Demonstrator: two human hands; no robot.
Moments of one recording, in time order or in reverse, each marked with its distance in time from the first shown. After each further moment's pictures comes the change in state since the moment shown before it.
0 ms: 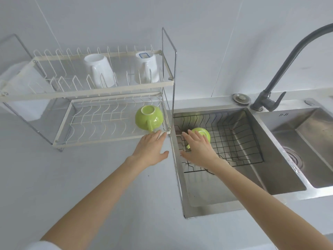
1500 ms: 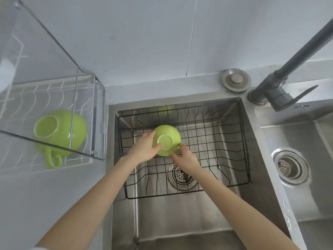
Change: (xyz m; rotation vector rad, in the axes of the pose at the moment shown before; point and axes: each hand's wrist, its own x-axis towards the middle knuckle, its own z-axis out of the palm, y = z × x) left_hand 0.230 0.082 0.116 -0.443 -0.326 -0.357; right_hand 0.124 0.201 0.065 0.707 -0.369 0.485
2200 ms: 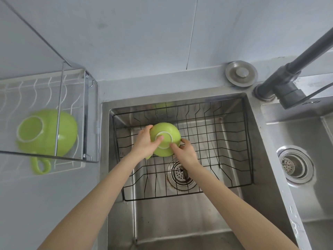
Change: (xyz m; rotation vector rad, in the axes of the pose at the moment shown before) left_hand 0.023 0.002 0.010 -0.289 0.110 -0.117; right_hand 0.016 -0.007 0.003 0.372 0.101 0.119
